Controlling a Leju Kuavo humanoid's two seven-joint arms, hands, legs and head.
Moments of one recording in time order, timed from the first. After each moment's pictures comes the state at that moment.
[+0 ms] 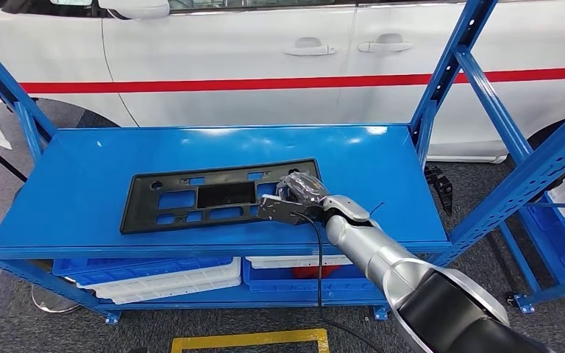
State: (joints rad) left arm -0.13 -0.09 -0.32 -0.19 0.44 0.31 -0.30; right arm -0.88 0.08 0.77 -0.38 0.57 -0.10 -0.28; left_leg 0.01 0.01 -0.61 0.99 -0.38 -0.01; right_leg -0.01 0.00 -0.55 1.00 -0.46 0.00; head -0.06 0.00
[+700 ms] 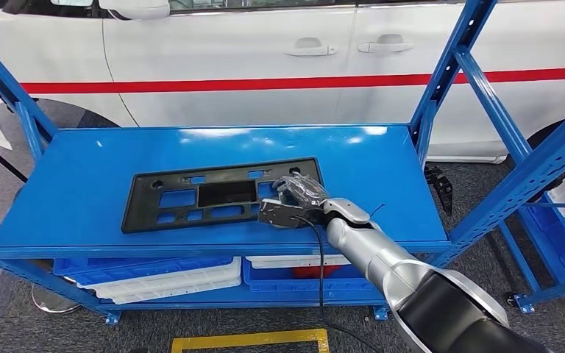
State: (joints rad) left arm -0.13 -0.09 -0.32 -0.19 0.43 0.31 -0.30; right arm -0.88 0.08 0.77 -0.38 0.59 -0.10 -0.28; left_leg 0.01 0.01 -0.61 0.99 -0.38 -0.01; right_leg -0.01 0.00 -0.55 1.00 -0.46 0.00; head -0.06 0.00
